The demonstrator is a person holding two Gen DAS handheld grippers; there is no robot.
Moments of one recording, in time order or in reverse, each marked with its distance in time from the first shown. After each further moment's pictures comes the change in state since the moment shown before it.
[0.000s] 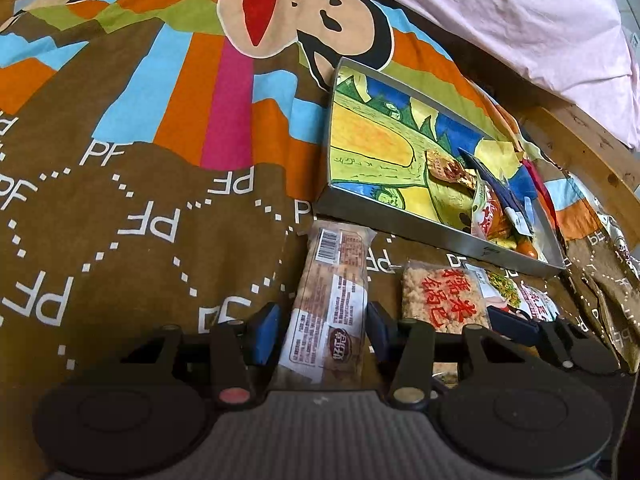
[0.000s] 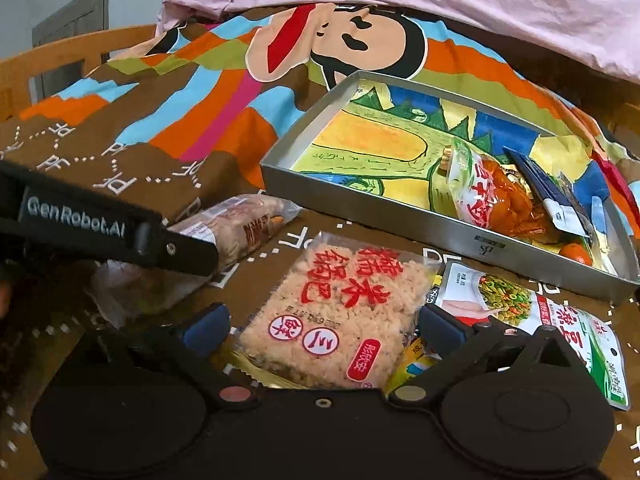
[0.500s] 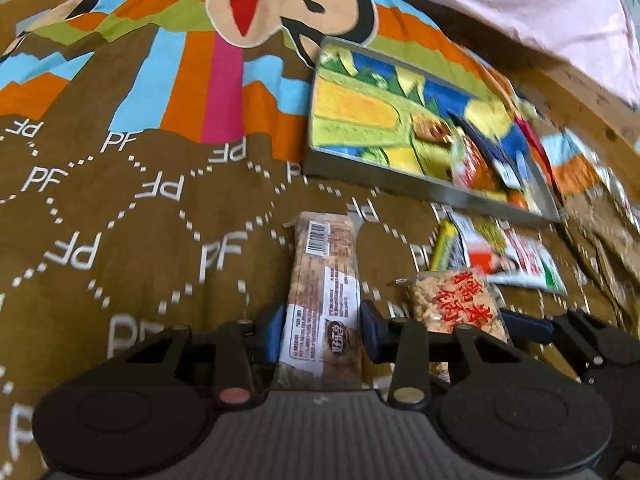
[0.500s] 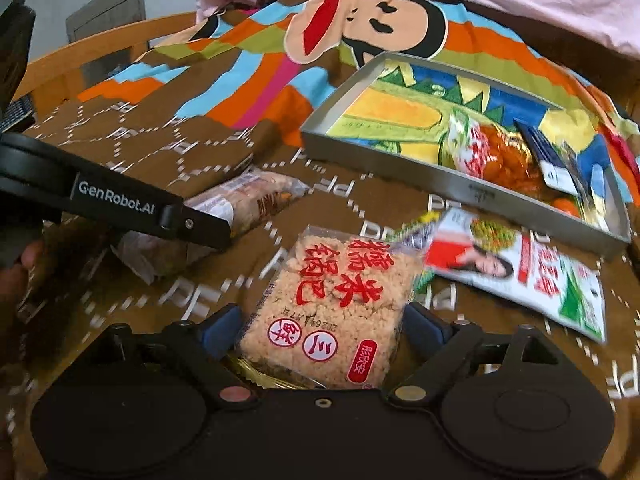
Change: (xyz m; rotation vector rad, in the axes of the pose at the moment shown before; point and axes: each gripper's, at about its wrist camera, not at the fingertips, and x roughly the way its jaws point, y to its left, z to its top) left arm -0.039 -0.033 -0.021 0.081 0.091 0.085; right arm -0.066 -0.017 -0.026 -0.015 0.098 0.142
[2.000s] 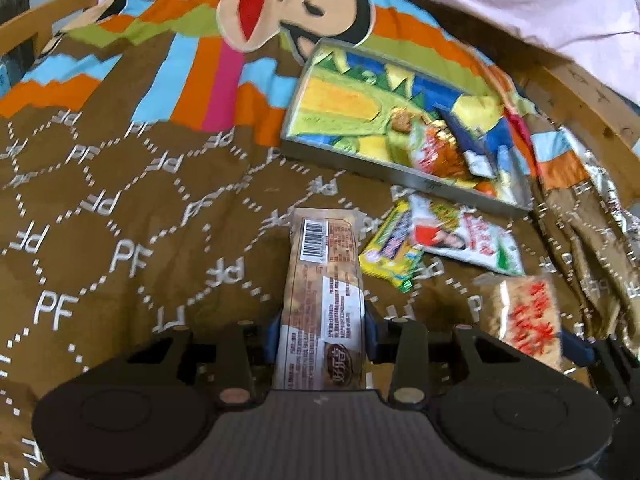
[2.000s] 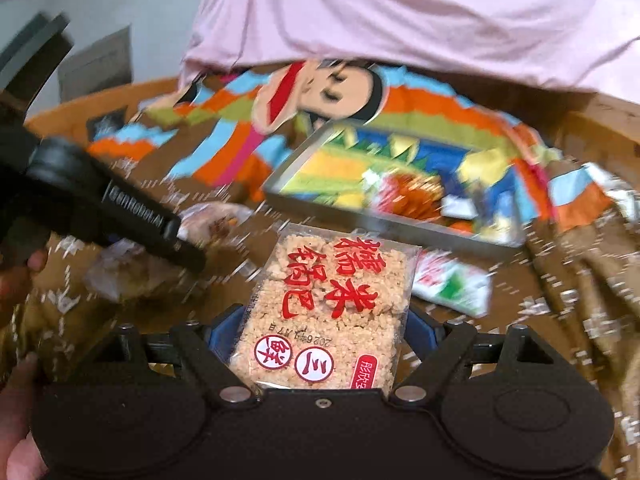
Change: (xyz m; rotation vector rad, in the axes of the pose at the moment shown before) left arm -0.052 -0.070 -0.015 -0.073 0.007 0.087; right arm -0.111 -0.033 -0.035 0.051 -0.203 -0.090
